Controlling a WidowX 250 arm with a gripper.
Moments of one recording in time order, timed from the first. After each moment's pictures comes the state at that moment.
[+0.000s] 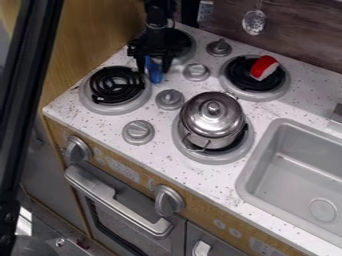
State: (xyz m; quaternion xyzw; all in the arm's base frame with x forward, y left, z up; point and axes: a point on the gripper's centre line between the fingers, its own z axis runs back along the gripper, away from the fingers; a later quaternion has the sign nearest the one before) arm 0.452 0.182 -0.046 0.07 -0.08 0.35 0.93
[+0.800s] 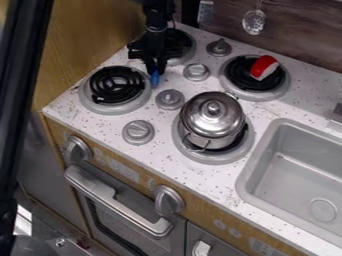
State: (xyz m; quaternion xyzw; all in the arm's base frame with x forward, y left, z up) arm 0.435 0.171 -0.044 0.06 -0.07 0.33 0.94
